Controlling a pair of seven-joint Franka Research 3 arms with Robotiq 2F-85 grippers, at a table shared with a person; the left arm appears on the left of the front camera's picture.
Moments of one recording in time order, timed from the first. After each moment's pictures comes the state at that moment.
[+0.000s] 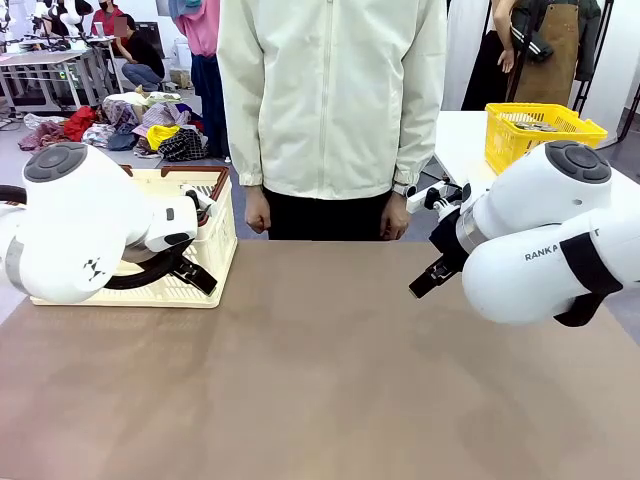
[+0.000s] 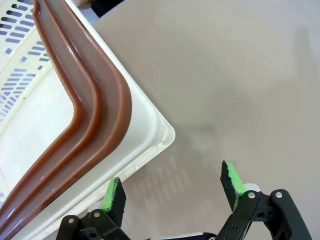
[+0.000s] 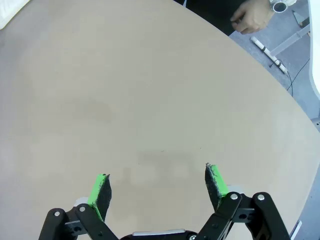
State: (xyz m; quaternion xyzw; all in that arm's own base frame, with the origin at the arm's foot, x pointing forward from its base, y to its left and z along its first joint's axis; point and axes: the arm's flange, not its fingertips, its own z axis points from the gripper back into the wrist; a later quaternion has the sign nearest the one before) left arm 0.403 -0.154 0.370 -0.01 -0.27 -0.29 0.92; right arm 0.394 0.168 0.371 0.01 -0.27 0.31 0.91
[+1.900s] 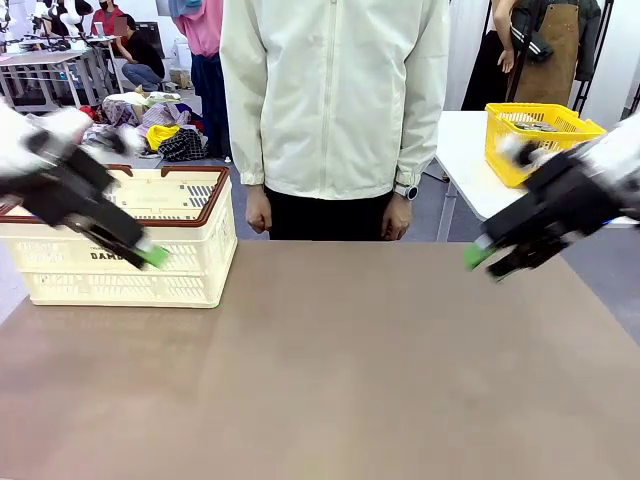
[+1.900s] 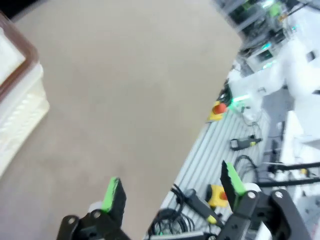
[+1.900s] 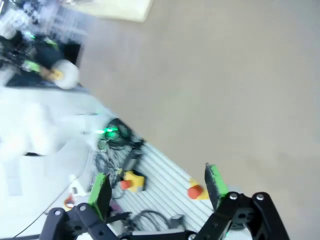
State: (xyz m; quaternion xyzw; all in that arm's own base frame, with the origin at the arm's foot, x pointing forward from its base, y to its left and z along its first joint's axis) left arm 0.320 -0.048 0.517 -0.36 -0.16 -0.33 0.86; right arm 0.305 0.053 0.510 0.40 -0.09 0.17 0.90
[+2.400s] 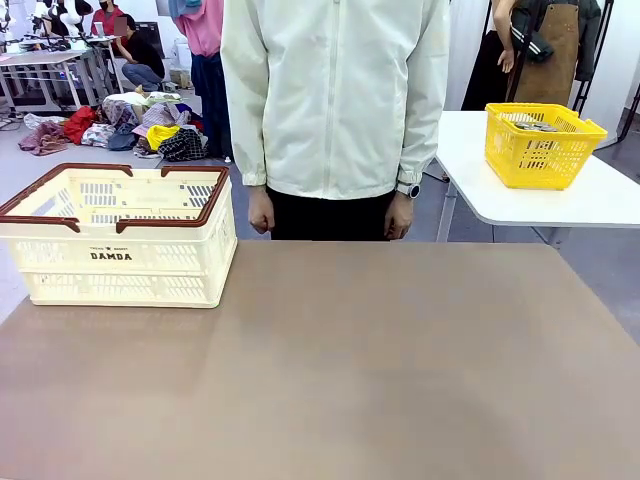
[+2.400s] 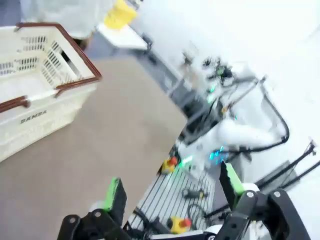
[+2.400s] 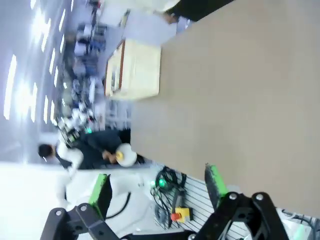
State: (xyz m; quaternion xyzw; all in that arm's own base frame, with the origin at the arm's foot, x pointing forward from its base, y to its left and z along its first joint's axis) left arm 0.244 0.226 0.523 -0.55 -0.30 -0.17 0.76; right arm 0.238 -0.184 0.519 0.52 -0.19 -0.07 0.83
